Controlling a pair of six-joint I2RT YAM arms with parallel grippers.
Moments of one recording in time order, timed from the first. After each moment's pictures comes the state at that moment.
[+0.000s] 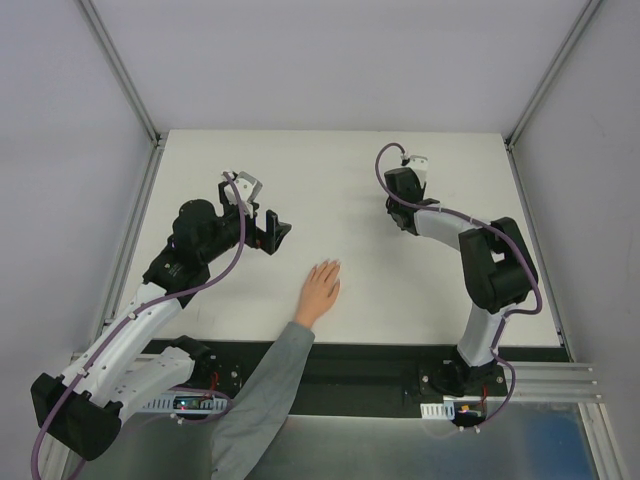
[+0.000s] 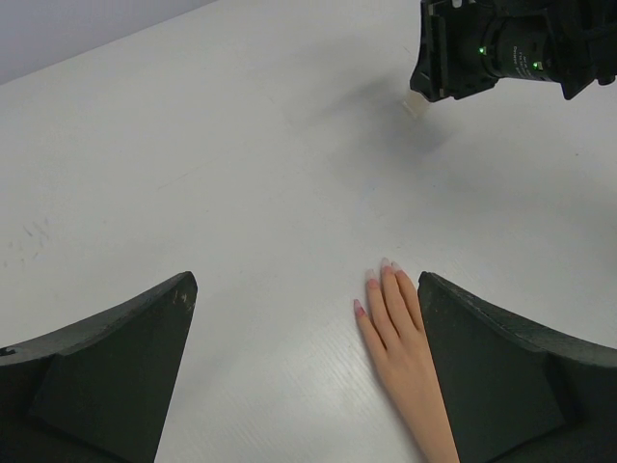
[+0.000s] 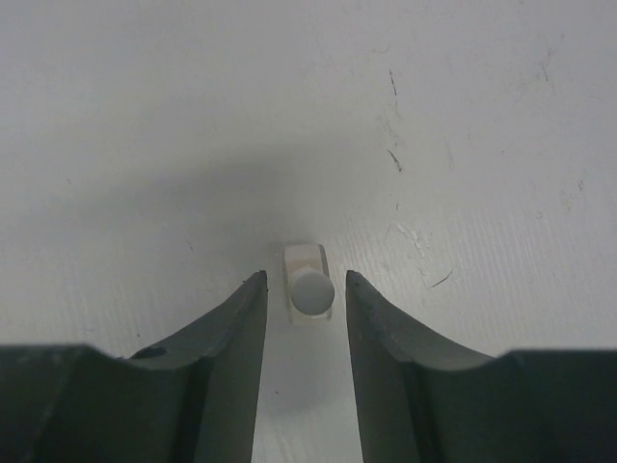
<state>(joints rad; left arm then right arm) -0.46 0.87 0.79 -0.14 0.23 -0.04 0.41 1.84 1.13 -0.05 0.54 0.38</state>
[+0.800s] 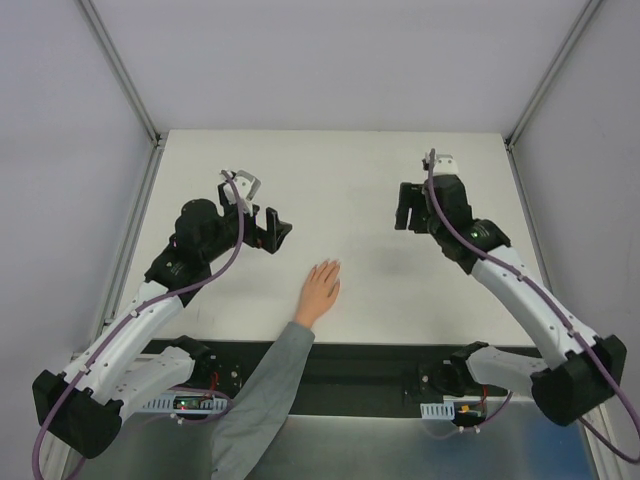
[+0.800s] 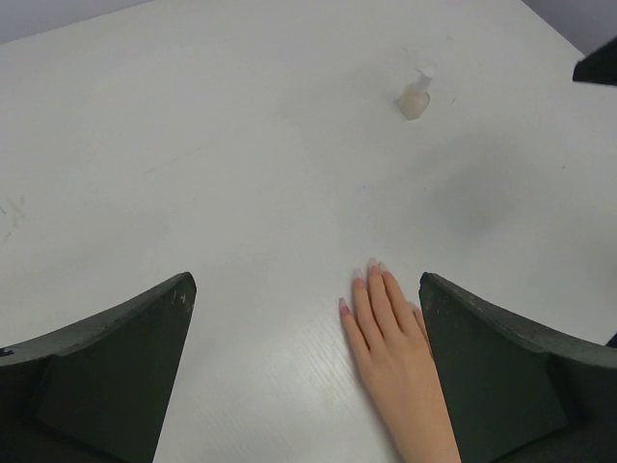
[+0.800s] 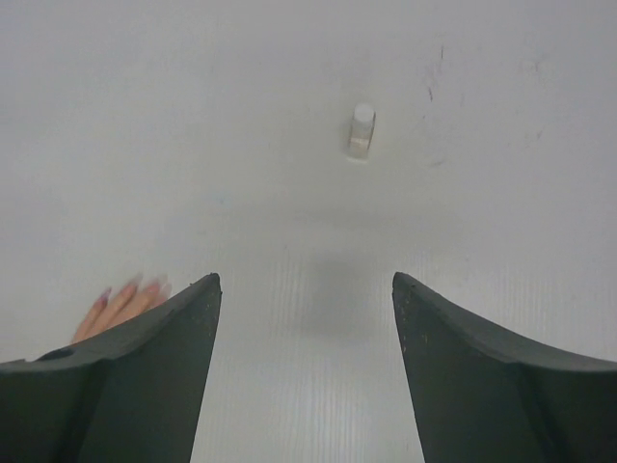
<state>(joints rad) -0.46 0.89 0.78 -0.14 0.21 -0.09 0.50 1.19 1.08 -0.49 0.31 0.31</state>
